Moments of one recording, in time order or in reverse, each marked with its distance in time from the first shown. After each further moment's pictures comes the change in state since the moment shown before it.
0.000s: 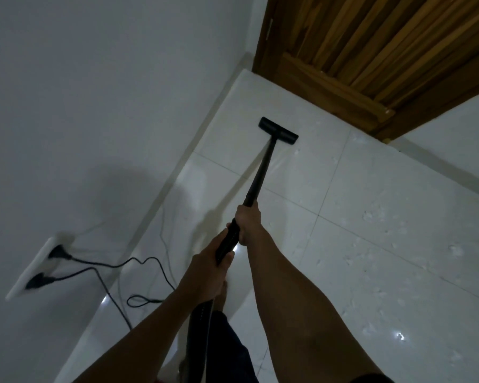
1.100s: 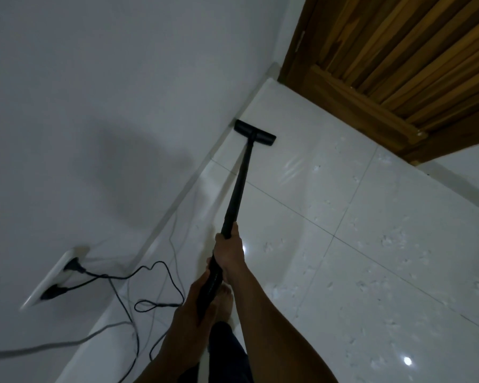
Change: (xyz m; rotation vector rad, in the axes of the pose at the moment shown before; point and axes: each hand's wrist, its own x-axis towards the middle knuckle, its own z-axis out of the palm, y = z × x) left_hand -0.028 -0.027 -0.014 -0.132 0.203 -0.123; right_hand -0.017 0.017 0.059 -0.167 -0.207 0.003
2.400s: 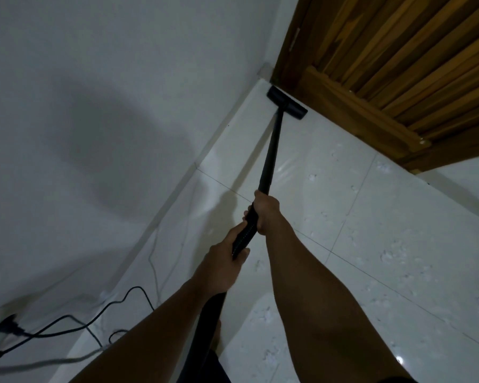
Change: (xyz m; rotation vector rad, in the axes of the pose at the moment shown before) left_hand 0.218 0.069 0.048 0.131 -0.185 0.135; right_hand 0.163 -0.151 -0.082 0.184 0.178 0.039
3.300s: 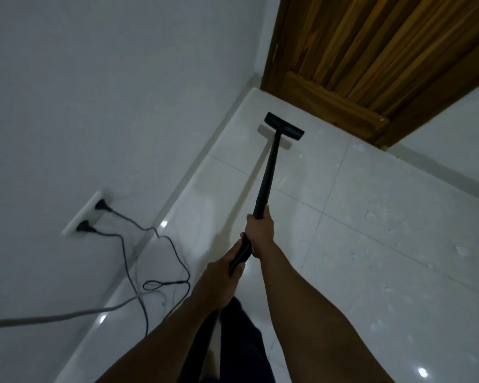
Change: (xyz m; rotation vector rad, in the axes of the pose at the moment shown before) left_hand -0.311 -0.092 0.073 0.094 0.026 0.114; right_hand -0.231 0.260 -0.079 -0.122 0.083 -0.297
